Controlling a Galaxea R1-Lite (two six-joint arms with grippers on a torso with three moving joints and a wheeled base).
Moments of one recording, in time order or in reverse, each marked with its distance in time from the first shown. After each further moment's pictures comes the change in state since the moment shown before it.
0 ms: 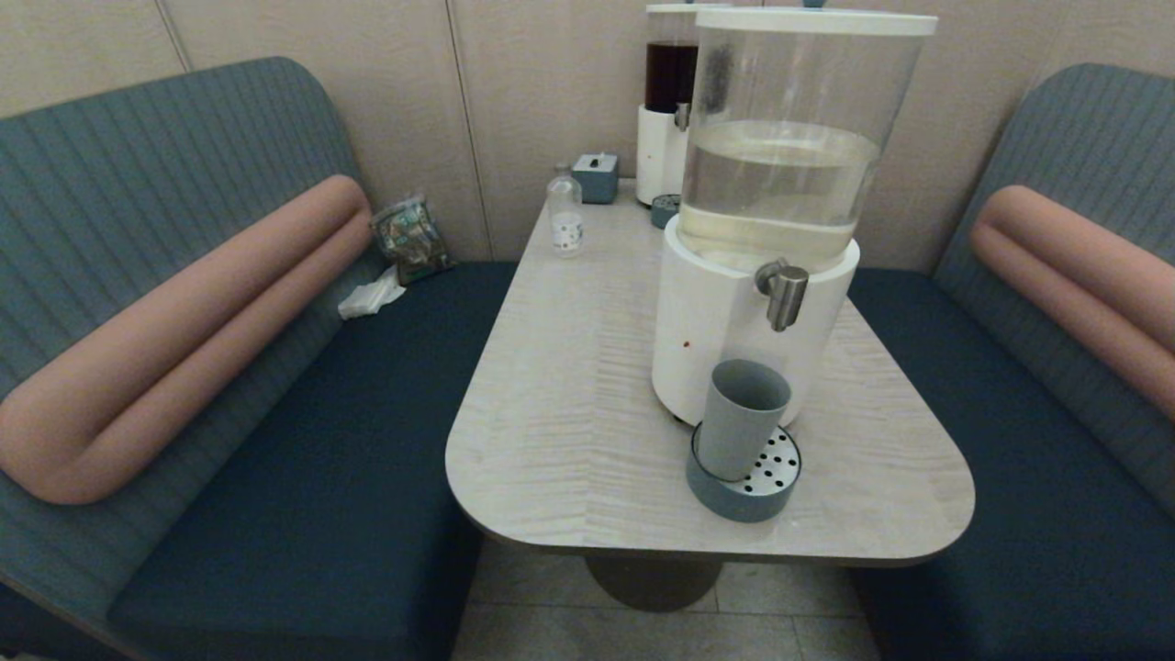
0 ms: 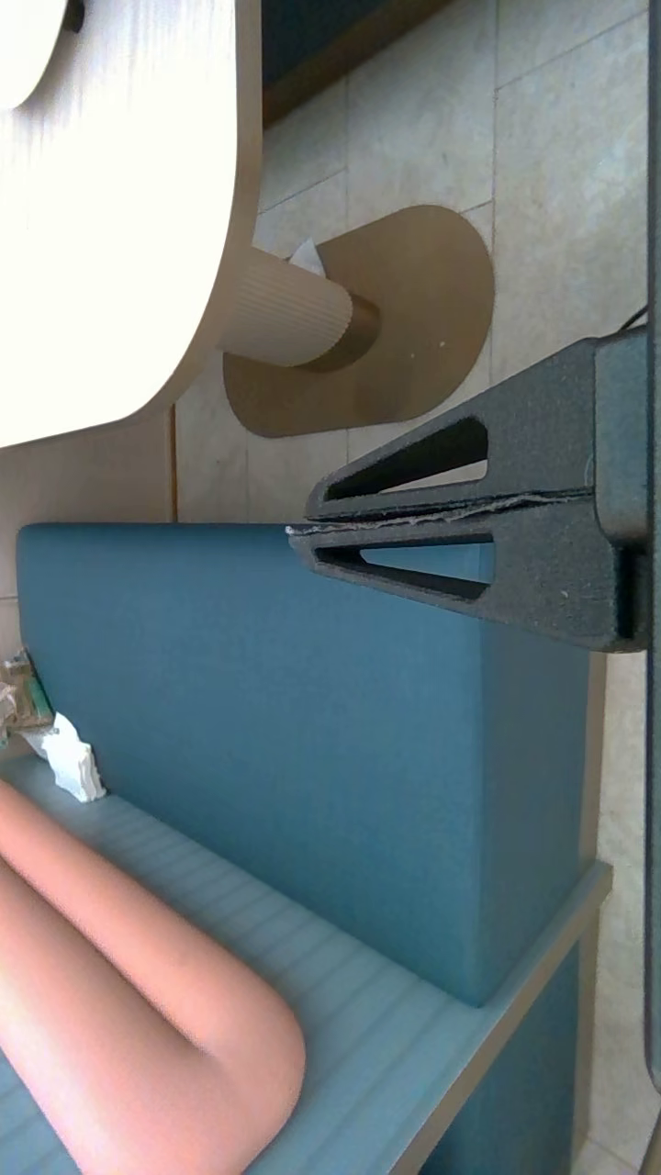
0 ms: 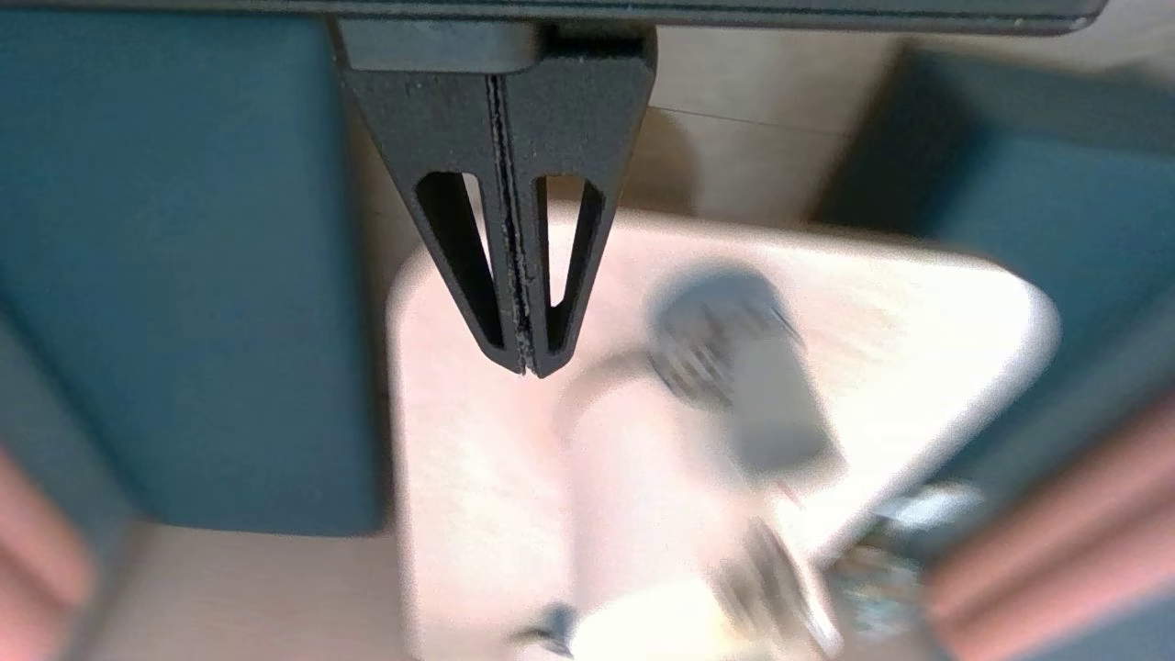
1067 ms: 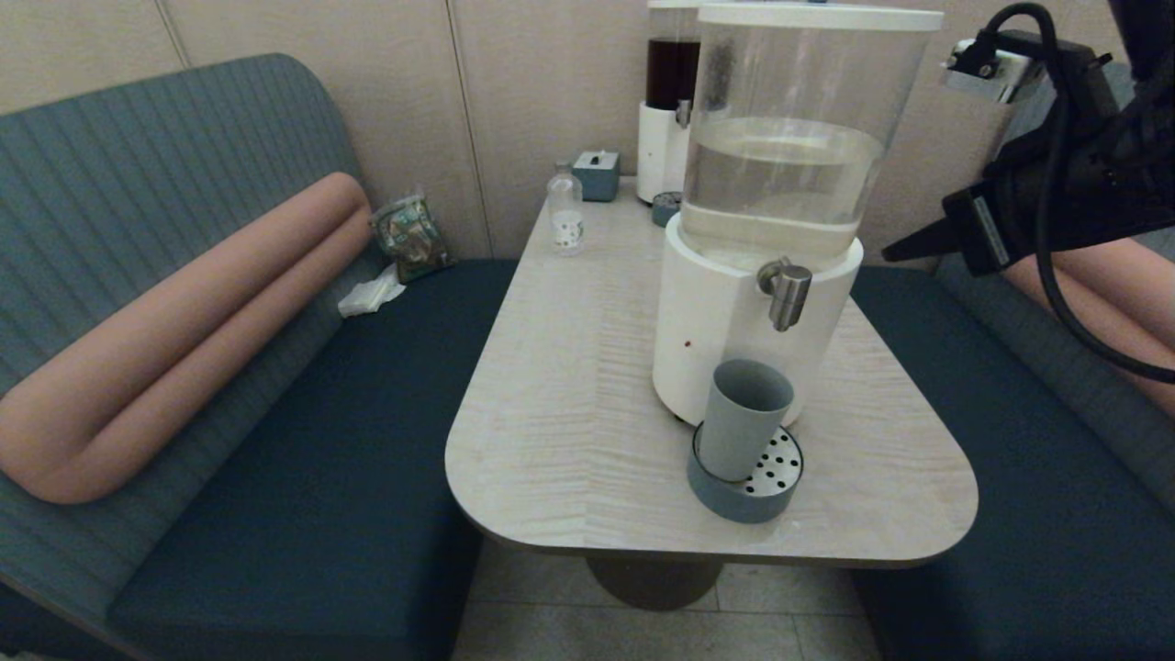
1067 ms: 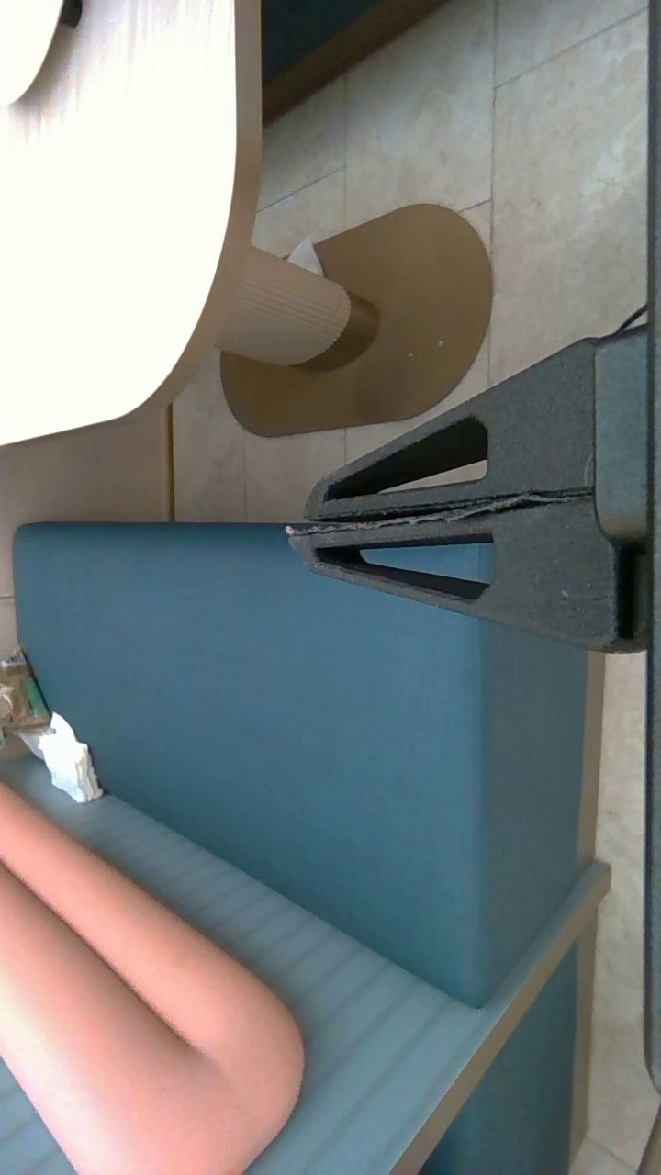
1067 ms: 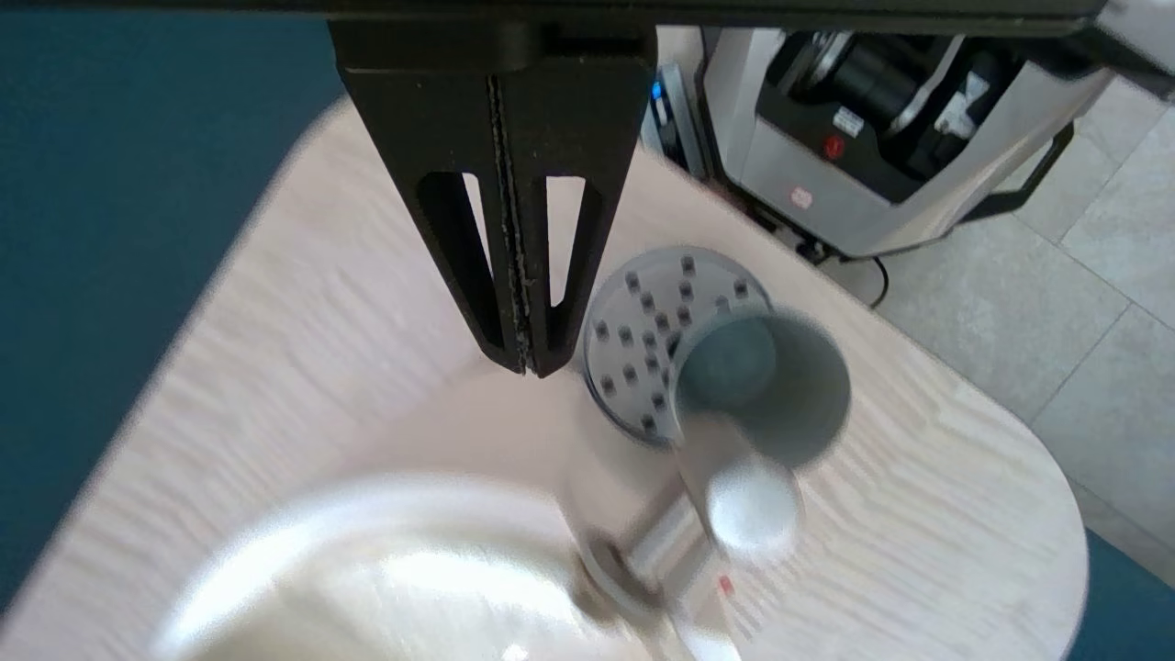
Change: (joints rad) left arm 0.000 0.000 0.000 0.000 0.000 0.000; right arm 0.236 1.297 -1.235 0.588 0.061 -0.317
